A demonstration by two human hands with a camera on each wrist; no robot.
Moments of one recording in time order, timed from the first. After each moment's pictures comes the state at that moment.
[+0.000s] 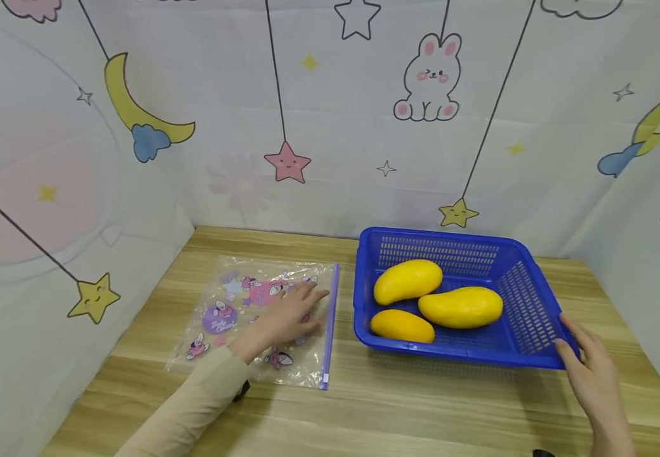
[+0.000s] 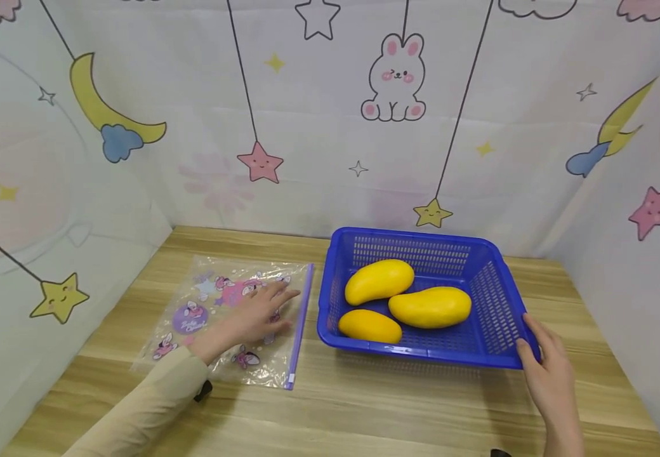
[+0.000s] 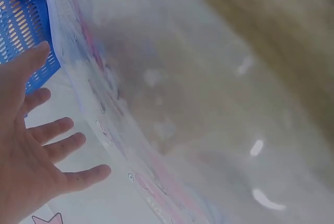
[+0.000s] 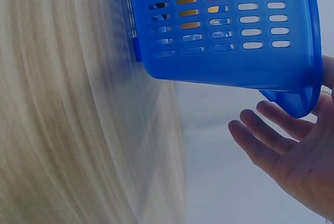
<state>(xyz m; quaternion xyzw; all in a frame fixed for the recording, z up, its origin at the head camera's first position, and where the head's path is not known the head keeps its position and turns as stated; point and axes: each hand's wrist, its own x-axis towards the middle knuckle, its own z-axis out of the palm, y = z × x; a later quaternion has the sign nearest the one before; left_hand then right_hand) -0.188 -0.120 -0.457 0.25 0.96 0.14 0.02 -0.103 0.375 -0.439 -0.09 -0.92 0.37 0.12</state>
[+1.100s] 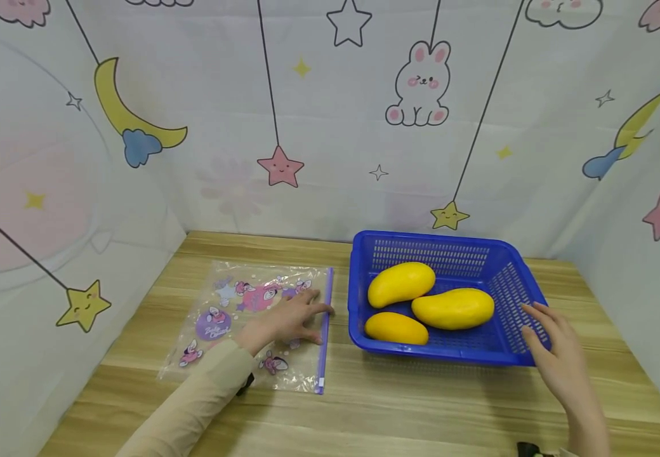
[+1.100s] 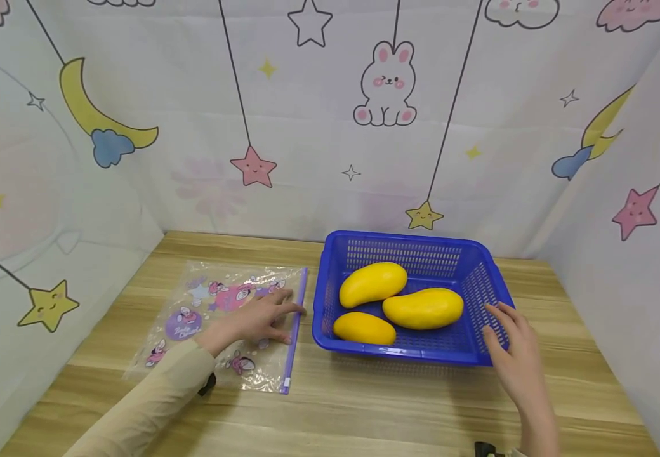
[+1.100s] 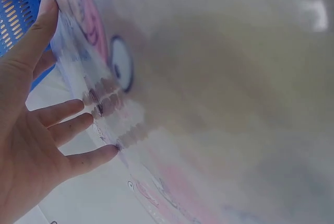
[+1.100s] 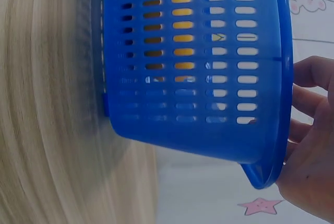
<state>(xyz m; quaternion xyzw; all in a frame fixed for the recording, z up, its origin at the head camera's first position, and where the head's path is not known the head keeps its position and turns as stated) -0.207 -0.114 -0.463 0.30 0.94 0.13 0.11 -0.113 0.339 -0.412 0.05 -0.92 0.37 0.15</state>
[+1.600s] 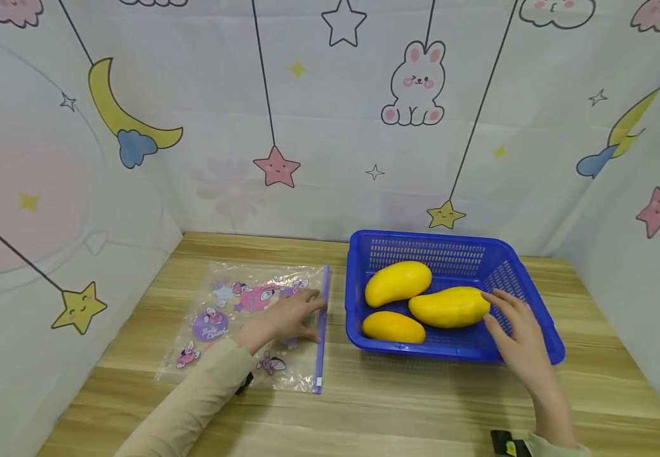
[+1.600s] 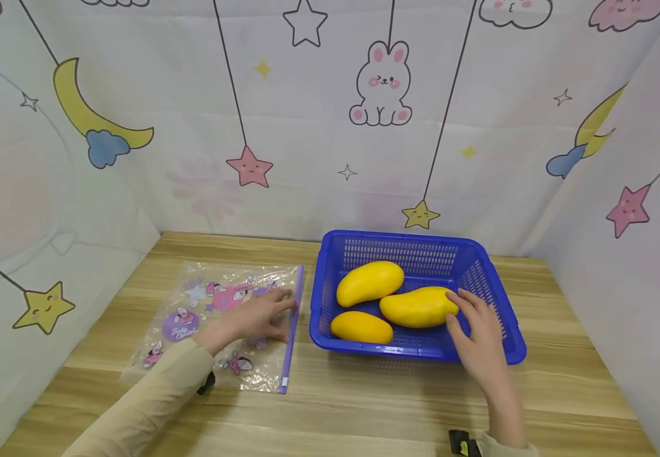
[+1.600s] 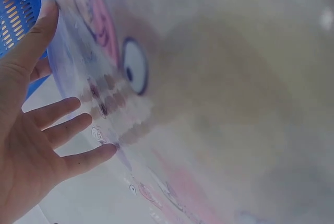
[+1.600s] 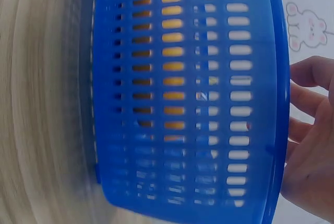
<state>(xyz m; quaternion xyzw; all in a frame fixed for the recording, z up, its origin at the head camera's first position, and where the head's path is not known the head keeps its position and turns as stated) -0.211 -0.111 -0.461 0.31 0.94 0.12 0.10 -0.123 0.296 -0.403 0.11 -0.91 0.38 0.16</state>
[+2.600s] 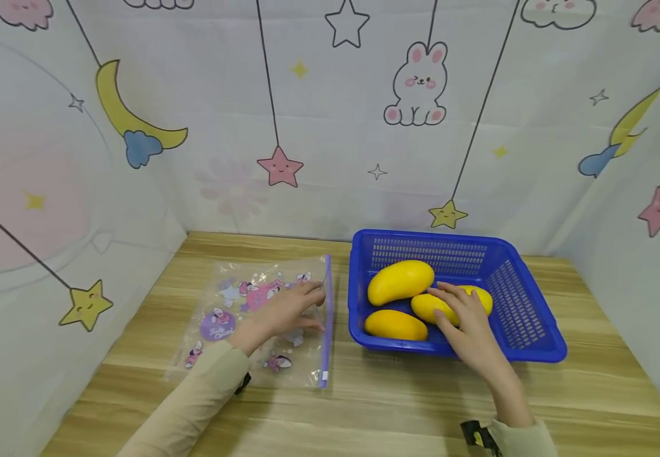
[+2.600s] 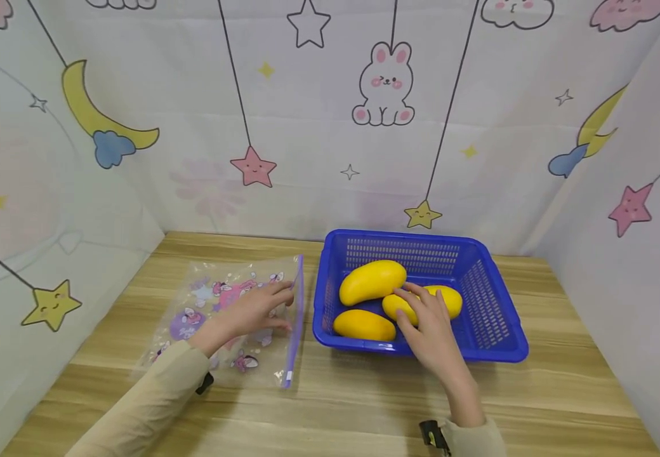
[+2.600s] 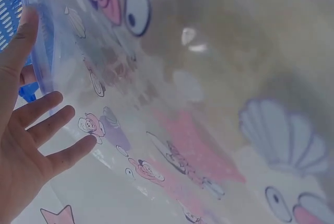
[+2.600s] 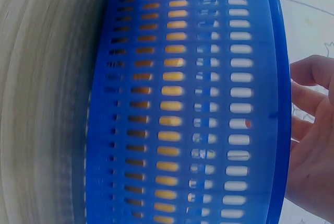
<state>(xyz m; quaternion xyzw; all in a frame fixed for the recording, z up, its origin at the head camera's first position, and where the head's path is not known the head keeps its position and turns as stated) -0.204 -0.120 -0.448 0.37 0.92 0.14 -0.03 -0.137 0.231 -0.401 0.19 -0.91 0.36 0.12</state>
